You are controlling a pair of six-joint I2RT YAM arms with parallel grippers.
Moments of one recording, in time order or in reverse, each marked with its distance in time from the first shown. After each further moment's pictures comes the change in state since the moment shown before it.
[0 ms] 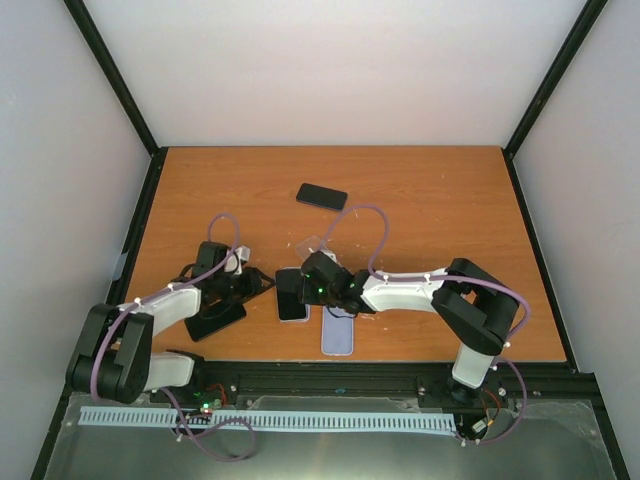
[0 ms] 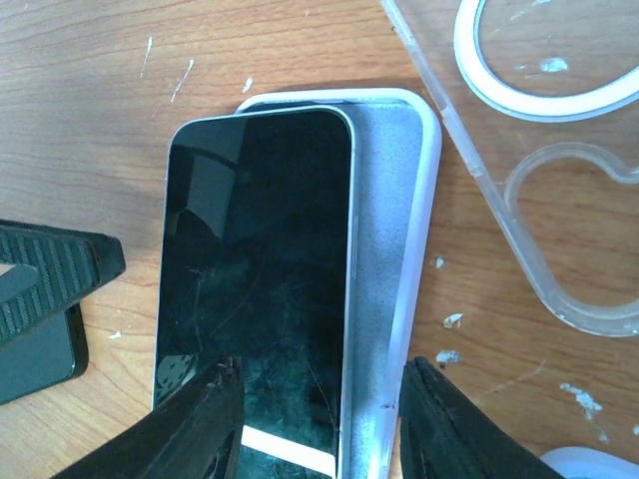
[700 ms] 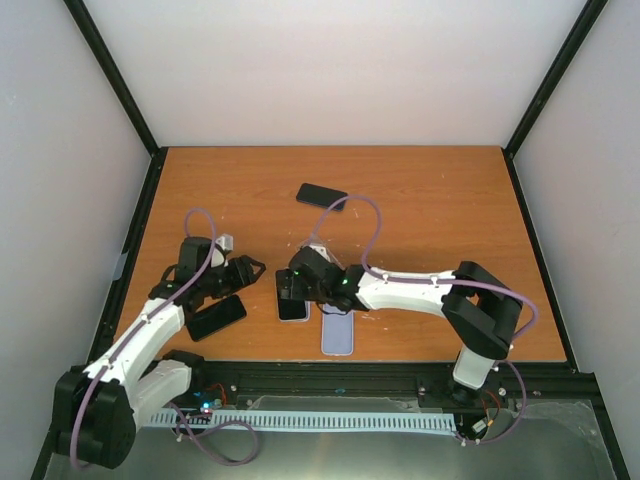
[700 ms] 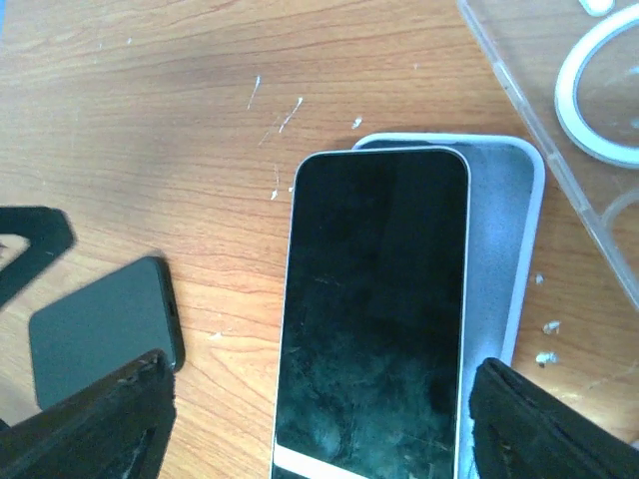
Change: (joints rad) left arm 0.012 -0.340 0.080 -0.255 -0.159 -0.034; right arm 0.057 -0.006 0.140 -0.116 0.054 0.018
